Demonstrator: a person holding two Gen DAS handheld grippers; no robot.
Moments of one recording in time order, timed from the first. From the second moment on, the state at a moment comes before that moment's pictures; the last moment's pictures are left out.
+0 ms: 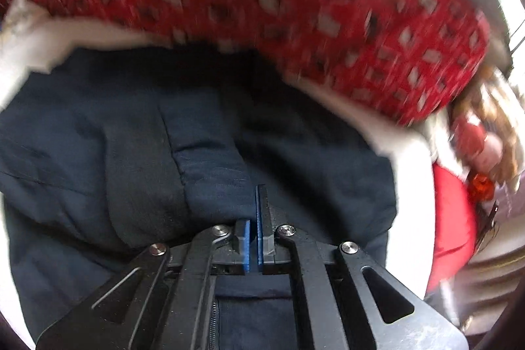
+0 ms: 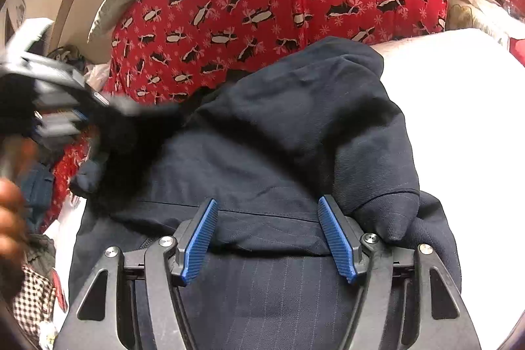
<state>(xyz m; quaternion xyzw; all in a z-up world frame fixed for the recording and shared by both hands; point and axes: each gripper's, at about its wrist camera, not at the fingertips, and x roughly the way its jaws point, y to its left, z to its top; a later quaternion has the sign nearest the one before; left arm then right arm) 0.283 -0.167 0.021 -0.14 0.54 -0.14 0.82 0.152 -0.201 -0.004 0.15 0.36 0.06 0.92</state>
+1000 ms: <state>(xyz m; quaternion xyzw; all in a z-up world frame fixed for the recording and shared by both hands) 0.228 0.039 -0.042 -0.34 0.54 -0.11 0.76 0.217 -0.031 0.031 -0.11 0.37 0.11 0.92</state>
